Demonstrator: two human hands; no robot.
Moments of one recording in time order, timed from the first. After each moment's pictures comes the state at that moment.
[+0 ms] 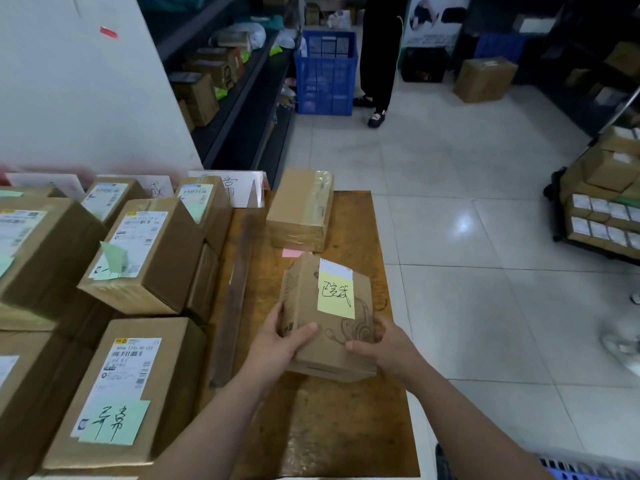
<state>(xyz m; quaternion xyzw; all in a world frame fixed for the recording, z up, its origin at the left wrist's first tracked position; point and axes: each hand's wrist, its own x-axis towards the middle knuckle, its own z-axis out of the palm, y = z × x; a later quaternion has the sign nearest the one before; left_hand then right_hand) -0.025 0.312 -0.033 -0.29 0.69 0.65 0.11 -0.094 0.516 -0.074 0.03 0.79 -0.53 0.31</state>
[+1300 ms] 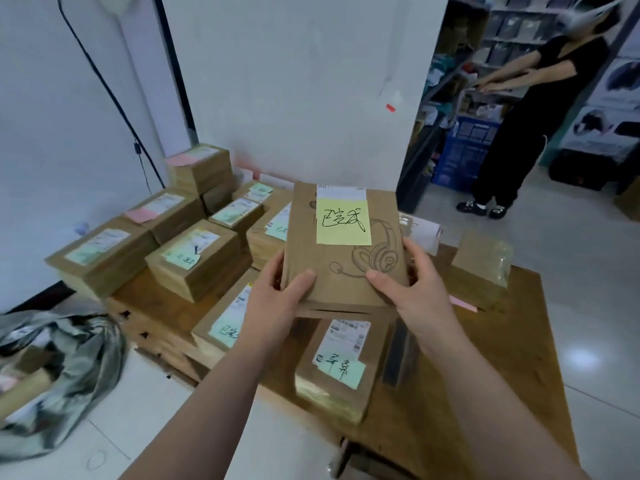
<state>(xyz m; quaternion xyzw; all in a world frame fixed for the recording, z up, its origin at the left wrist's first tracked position) 0.179 0.088 0.105 -0.32 0.63 0.65 -0.26 0.050 0.231 0.120 -0.21 0.75 -0.61 0.16</state>
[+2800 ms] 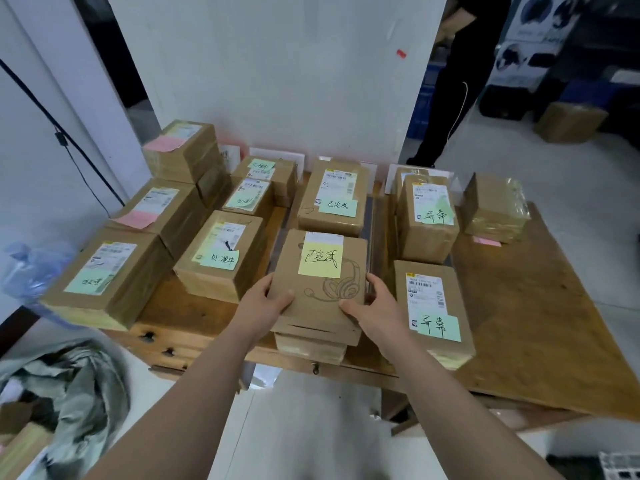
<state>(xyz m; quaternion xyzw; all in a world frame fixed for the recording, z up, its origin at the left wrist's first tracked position) 0.254 -0.140 0.019 -0.30 0.75 0.59 0.02 0.180 0.043 0.024 -0.01 0.82 -0.52 0.23</state>
